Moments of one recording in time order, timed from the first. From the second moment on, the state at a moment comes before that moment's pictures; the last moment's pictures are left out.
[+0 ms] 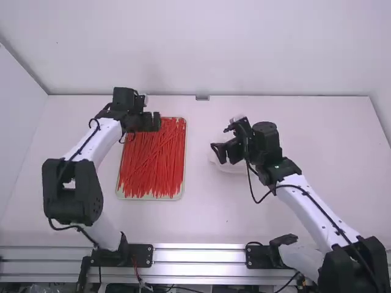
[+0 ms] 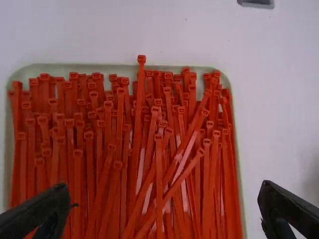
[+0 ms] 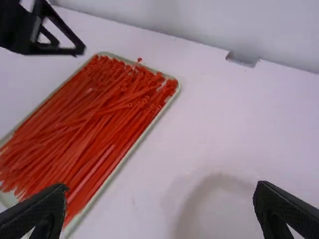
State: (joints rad) left arm 0.00 1.75 1.30 -0.50 0.21 -0.08; right arm 0.34 1.24 0.78 -0.10 -0.37 -0.03
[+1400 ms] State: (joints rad) left arm -0.06 1.90 1.32 -0.37 0.13 -0.02; right arm 0.28 1.37 0.78 -0.05 -0.51 -0.03
